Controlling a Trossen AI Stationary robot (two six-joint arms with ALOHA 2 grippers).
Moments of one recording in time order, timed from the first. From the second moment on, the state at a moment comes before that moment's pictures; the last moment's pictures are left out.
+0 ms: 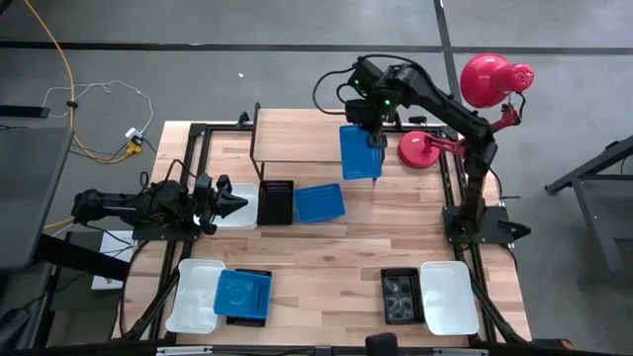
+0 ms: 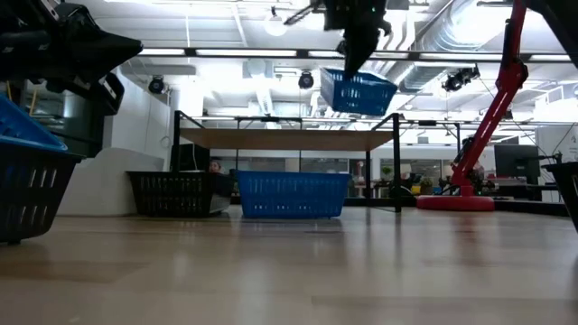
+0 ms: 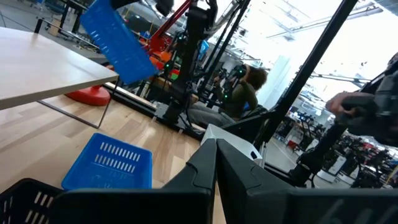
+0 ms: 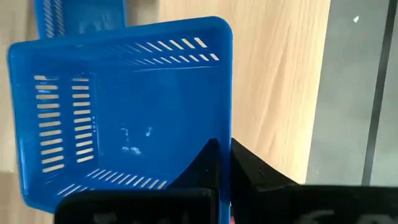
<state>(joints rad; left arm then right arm) 0.08 0.04 0.01 0.14 -0.04 -0.48 -0.55 1.90 2.18 -1.49 -0.05 -0.70</state>
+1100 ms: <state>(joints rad) 0.08 0.04 0.01 0.14 -0.04 -0.48 -0.66 1.95 2.18 -1.38 0.03 -0.72</state>
